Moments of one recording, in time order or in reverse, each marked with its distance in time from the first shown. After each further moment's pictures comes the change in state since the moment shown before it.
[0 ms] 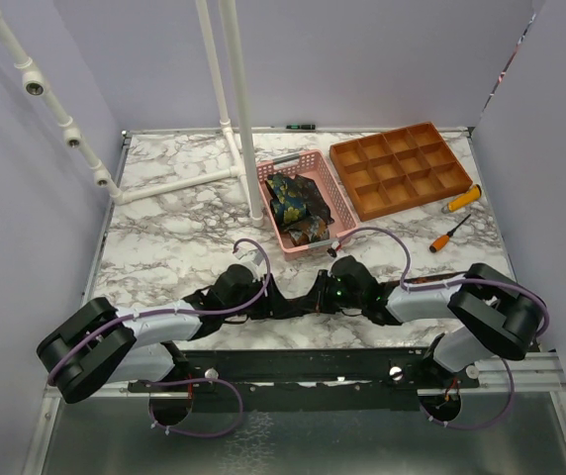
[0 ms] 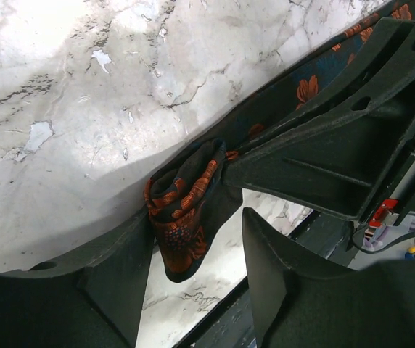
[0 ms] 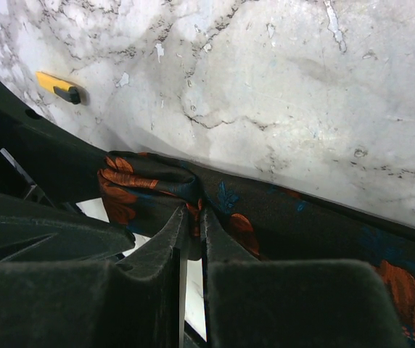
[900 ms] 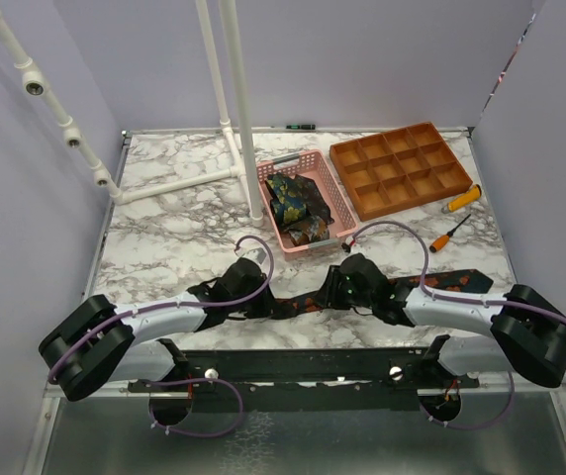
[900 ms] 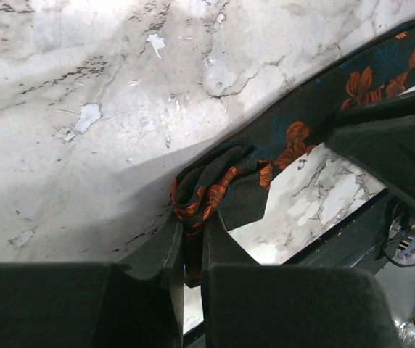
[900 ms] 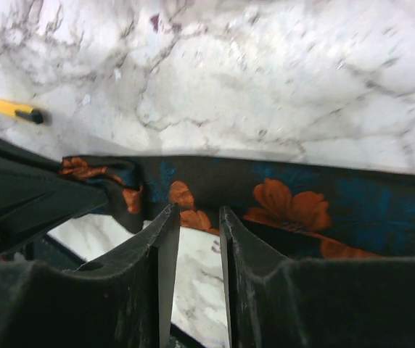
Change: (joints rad) left arm 0.004 0.015 0.101 -0.243 -0.039 0.019; right arm -0.002 -0.205 -0.004 -0.242 0.146 -0.063
